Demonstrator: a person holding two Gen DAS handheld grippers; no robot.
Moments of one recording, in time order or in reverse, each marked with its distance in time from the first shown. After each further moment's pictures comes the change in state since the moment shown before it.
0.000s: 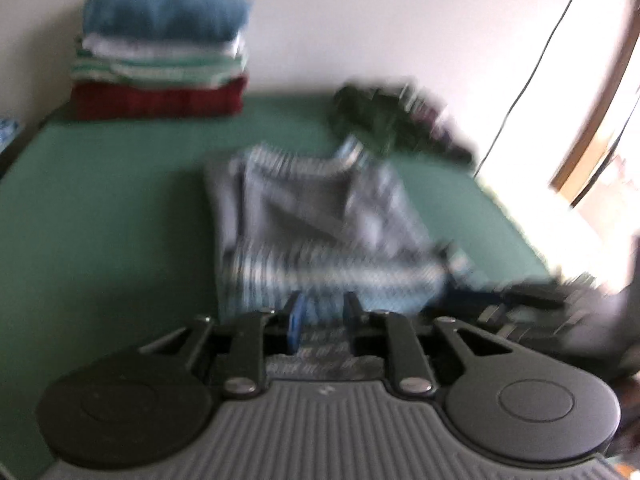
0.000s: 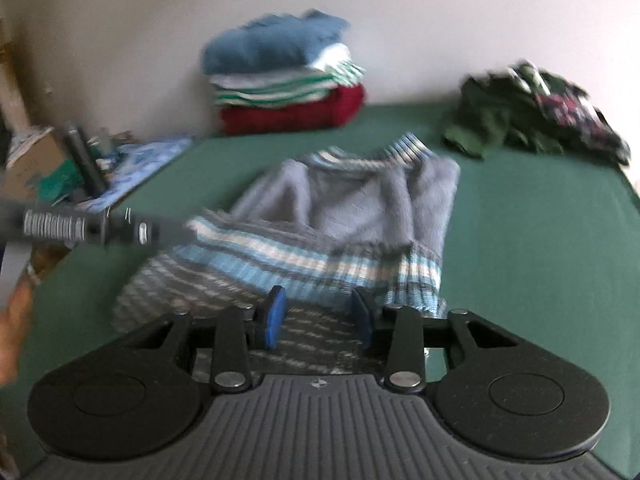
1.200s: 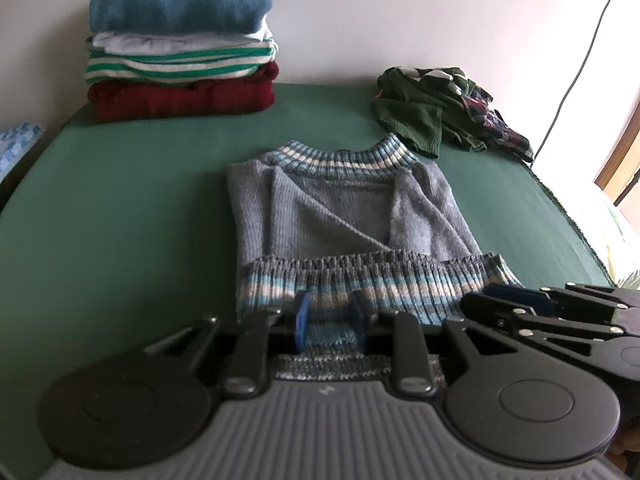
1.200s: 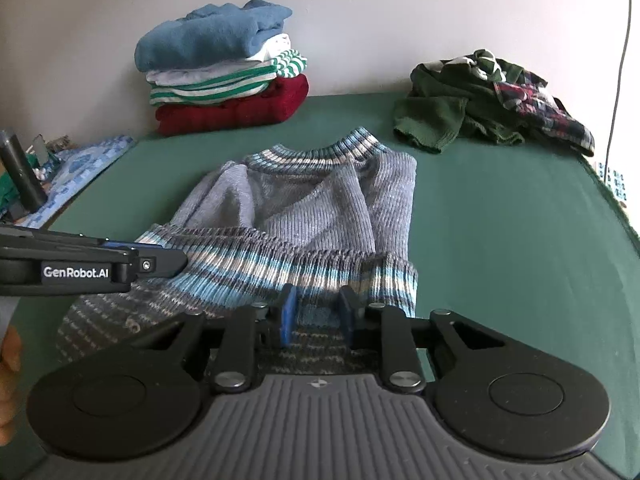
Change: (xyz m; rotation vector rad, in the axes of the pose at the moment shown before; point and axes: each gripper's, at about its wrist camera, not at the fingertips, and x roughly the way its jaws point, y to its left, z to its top) left arm 0.024 -0.002 0.026 -0.023 0.018 0.091; right arm 0.023 0.018 0.016 0.005 0.028 -0.194
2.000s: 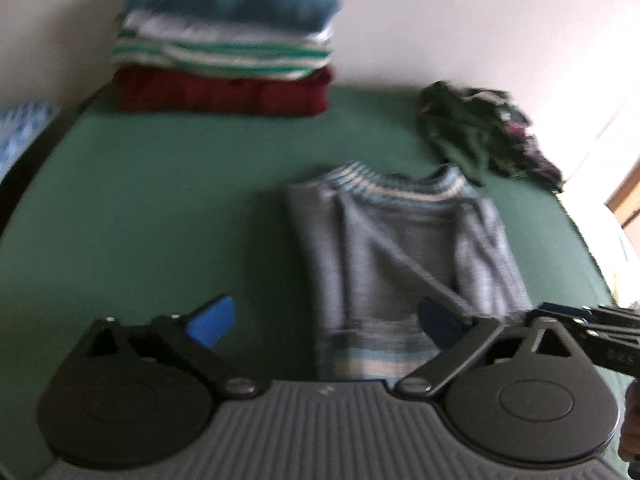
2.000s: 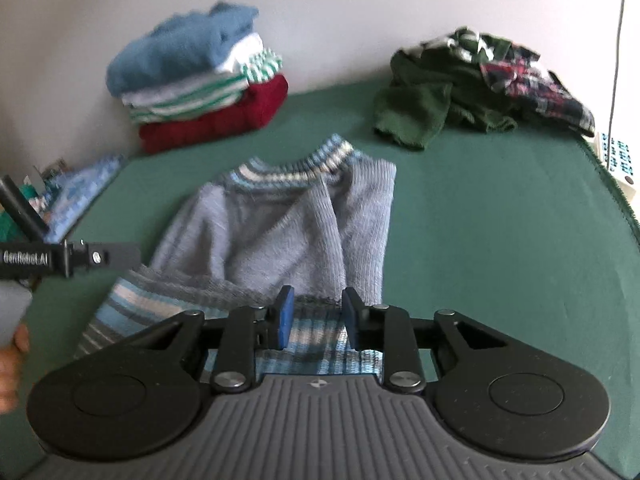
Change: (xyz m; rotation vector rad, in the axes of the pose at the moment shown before) left arm 0.018 0.060 0.042 -0.068 0.065 0.026; right arm 0.015 -0.037 0.027 0.095 0.088 0.052
